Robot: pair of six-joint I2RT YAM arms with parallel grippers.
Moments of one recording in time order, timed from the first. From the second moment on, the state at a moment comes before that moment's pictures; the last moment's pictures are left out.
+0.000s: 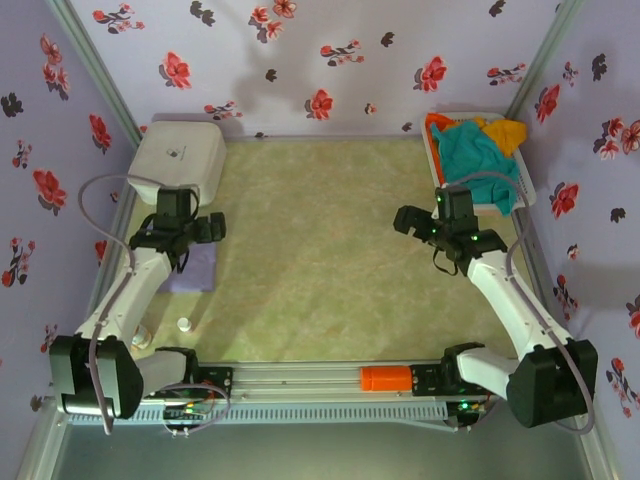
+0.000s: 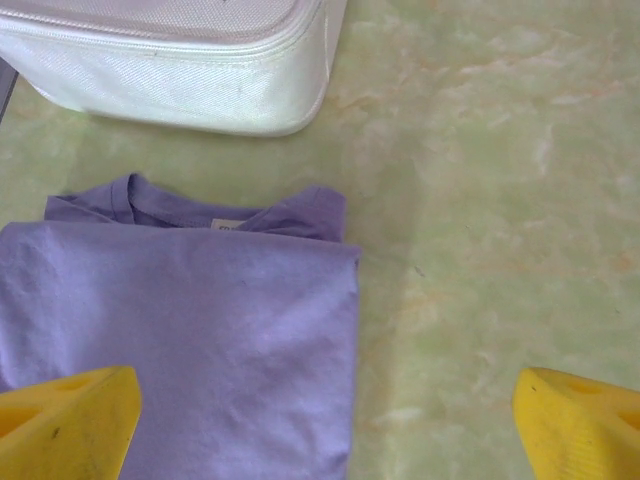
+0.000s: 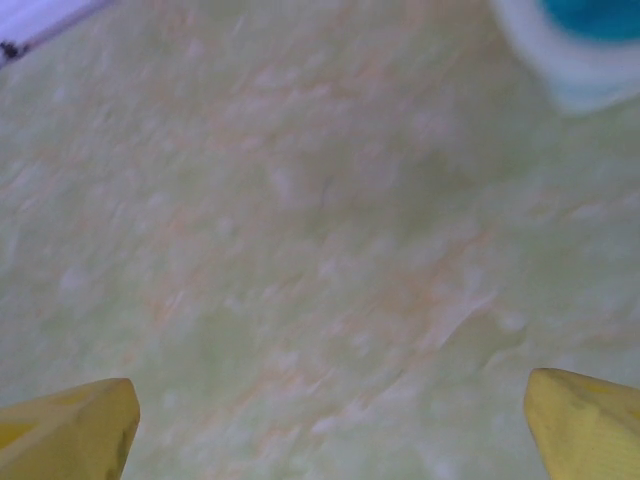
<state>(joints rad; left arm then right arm) -0.13 1.17 0.85 -0.47 -0.13 -0.13 0.22 1.13 0.88 -0.52 -0.01 0.48</state>
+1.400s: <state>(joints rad) 0.02 1.54 0.39 0.81 -0.05 0.02 0.04 1.56 0.35 0.81 0.34 0.14</state>
